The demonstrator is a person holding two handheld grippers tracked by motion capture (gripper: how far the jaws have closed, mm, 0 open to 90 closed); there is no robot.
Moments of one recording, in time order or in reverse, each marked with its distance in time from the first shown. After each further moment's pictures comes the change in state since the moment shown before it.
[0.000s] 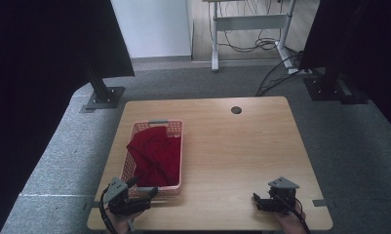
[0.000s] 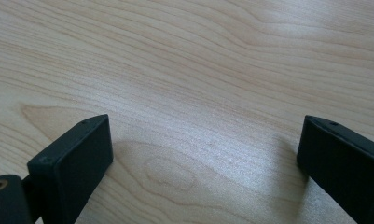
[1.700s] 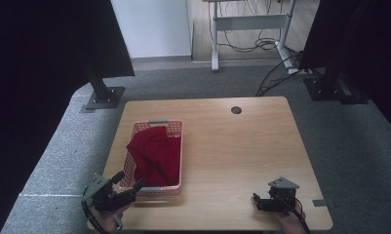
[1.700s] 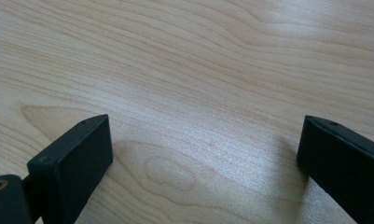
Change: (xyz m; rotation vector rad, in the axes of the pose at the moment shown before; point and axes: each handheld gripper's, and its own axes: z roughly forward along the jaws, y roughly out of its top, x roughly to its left) left arm 0.027 0.017 -0.022 -0.078 0.038 -0.093; right arm 0.000 0.000 0.000 0.000 0.000 0.000
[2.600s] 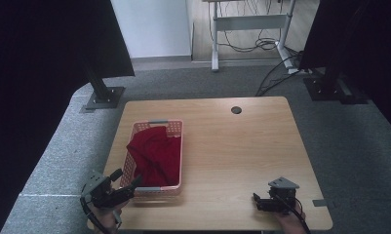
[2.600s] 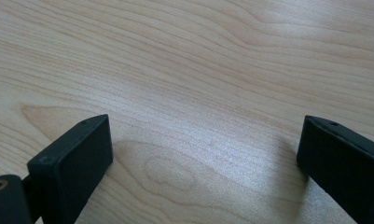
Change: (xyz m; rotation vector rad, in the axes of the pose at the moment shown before) left arm 0.007 0.005 0.003 -0.010 0.022 -0.016; right arm 0.000 0.000 0.000 0.000 0.000 0.000
